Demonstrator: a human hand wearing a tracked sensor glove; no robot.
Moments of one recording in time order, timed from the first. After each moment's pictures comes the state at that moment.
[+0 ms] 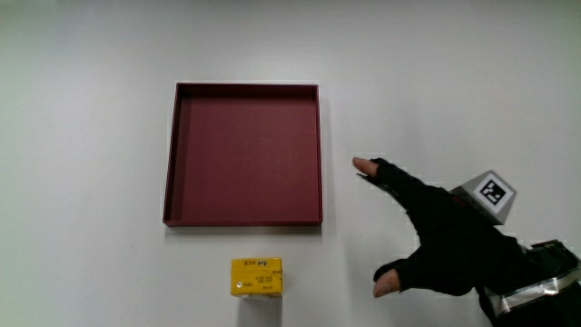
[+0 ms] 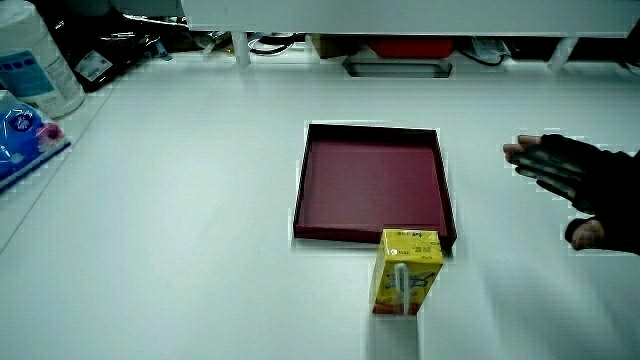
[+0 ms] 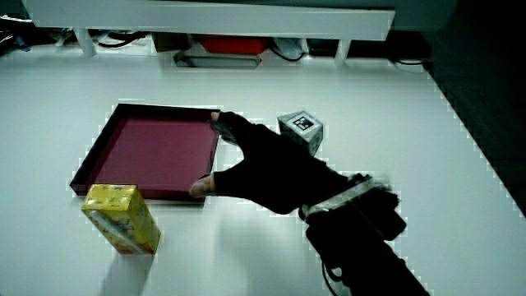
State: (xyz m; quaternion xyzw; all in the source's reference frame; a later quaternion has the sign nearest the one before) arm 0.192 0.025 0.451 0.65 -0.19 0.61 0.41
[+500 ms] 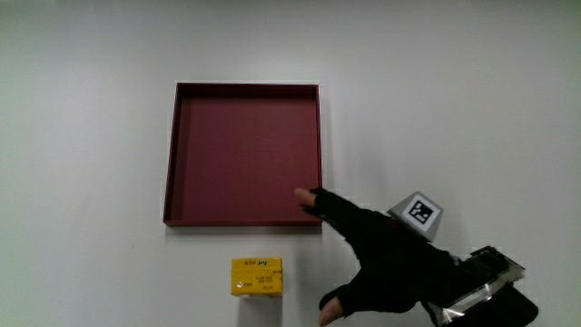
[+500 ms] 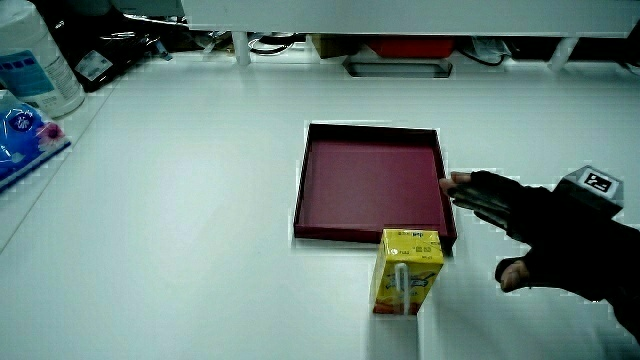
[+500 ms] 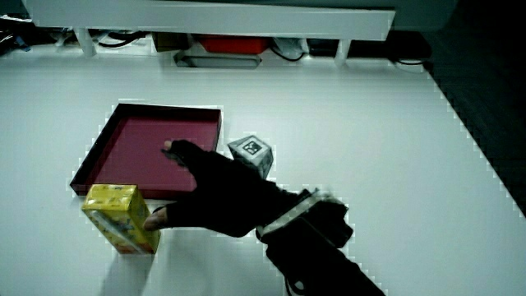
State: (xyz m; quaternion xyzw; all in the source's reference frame) arm 0.128 0.050 0.477 0.61 -0.23 0.61 0.45
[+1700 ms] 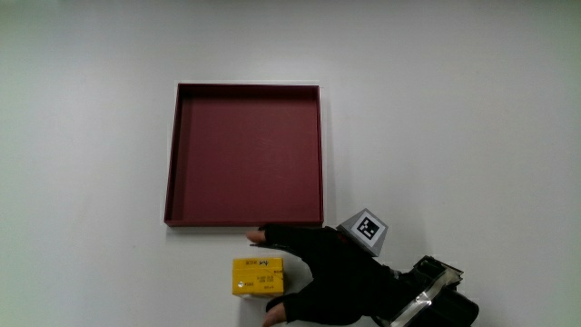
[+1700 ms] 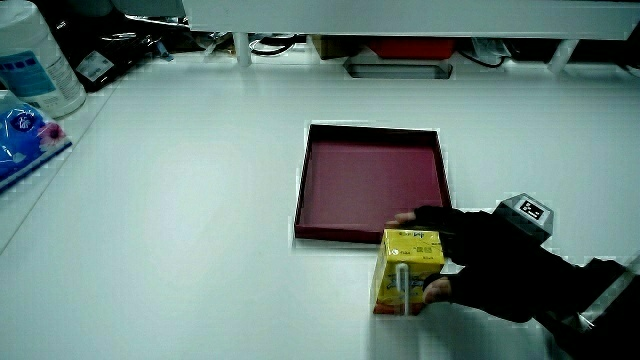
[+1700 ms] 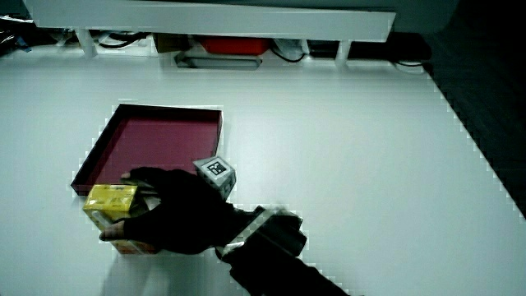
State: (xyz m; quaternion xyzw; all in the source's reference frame) arm 0.088 0.065 0.496 0.59 -0.24 0.69 0.36
